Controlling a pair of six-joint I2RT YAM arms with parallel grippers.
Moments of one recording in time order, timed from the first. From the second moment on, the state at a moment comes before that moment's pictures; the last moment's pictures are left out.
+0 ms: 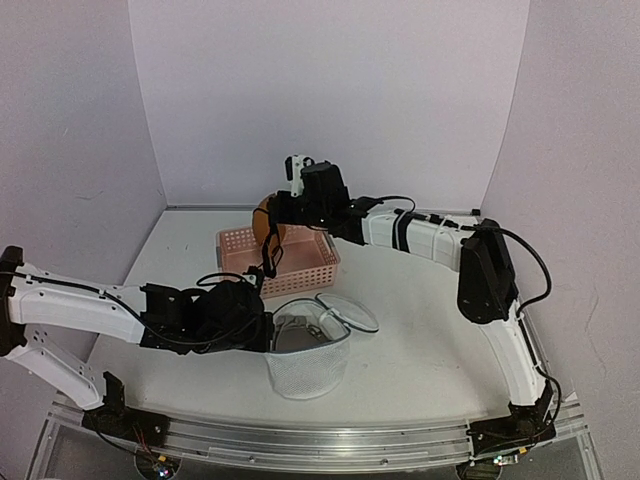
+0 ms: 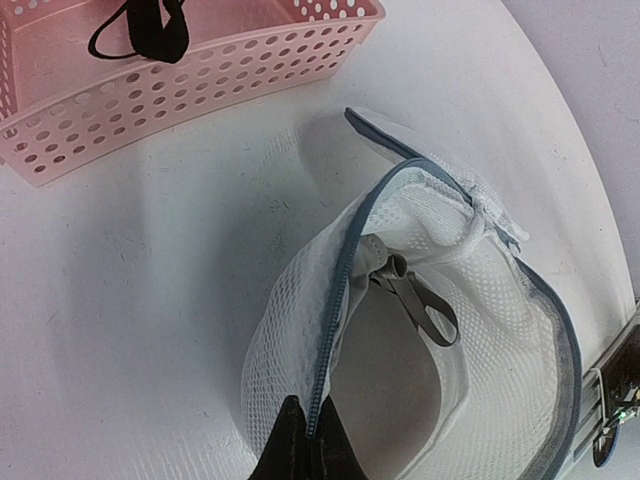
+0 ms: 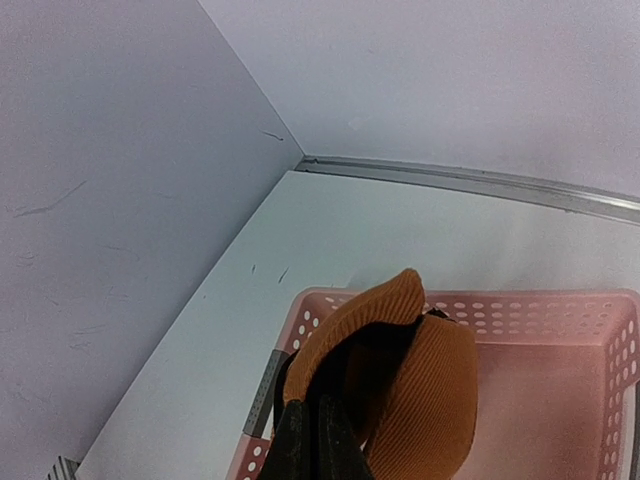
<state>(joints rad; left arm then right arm) -1.22 1.35 0.82 -0.30 -0.39 -0.90 0.85 2.33 2.08 -0.06 -0.01 0.50</state>
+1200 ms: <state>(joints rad) -1.22 1.40 0.85 -0.30 -0.39 -0.90 0.70 2.23 1.66 0.09 -0.09 0.64</state>
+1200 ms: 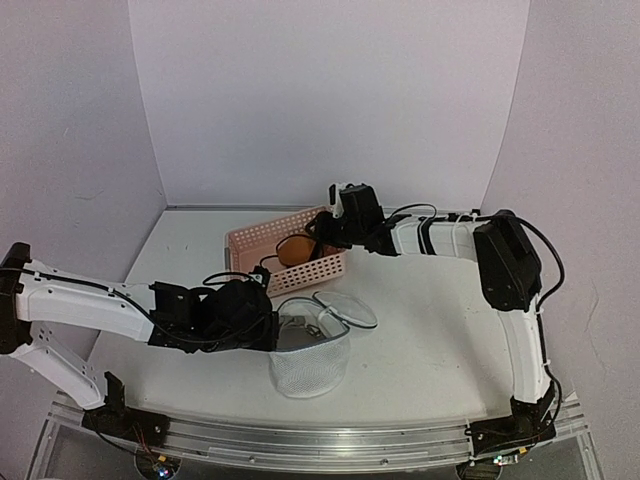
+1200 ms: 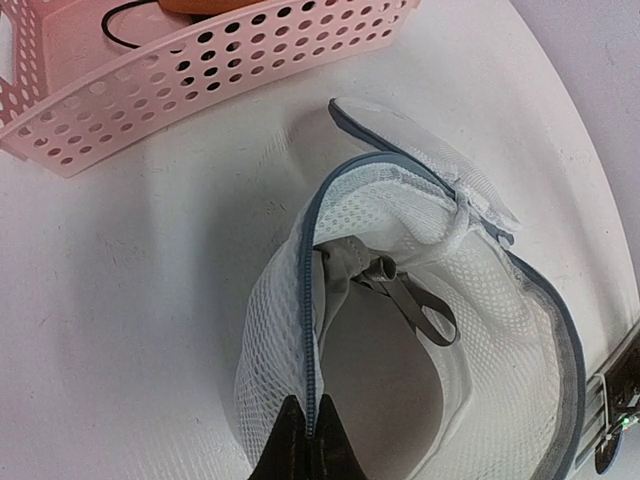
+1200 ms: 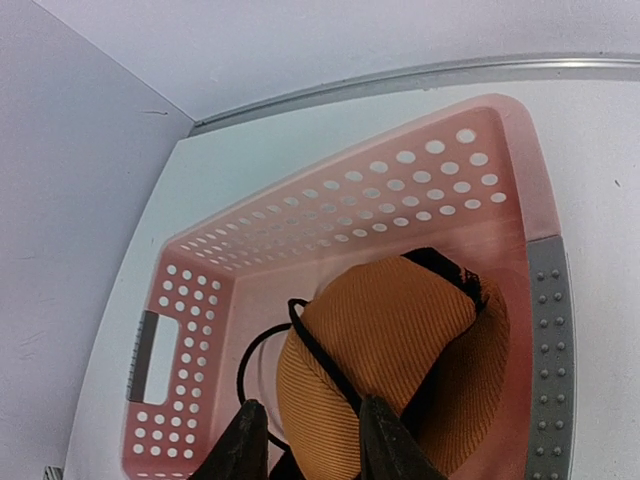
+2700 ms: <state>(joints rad) -1.22 1.41 0.86 -0.30 -0.39 -0.89 0.69 2.11 1.41 0.12 -0.06 0.62</state>
